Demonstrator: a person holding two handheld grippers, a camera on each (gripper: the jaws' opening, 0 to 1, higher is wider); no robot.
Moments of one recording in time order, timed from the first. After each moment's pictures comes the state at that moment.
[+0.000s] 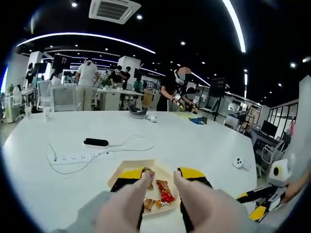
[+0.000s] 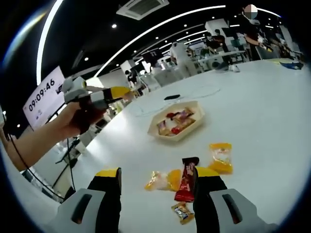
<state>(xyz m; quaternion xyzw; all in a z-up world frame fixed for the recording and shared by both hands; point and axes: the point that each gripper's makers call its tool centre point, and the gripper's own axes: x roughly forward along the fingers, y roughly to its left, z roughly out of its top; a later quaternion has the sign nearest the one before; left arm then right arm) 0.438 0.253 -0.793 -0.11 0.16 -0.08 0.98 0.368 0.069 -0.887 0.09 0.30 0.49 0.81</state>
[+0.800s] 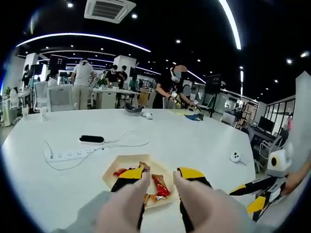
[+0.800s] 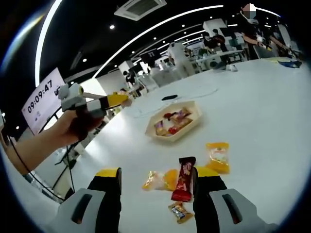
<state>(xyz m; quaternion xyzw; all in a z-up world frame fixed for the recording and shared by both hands) 0.428 0.236 -0.807 -0.09 0.16 -0.10 0.98 0.370 0.064 -0.888 0.10 0.30 0.48 0.82</state>
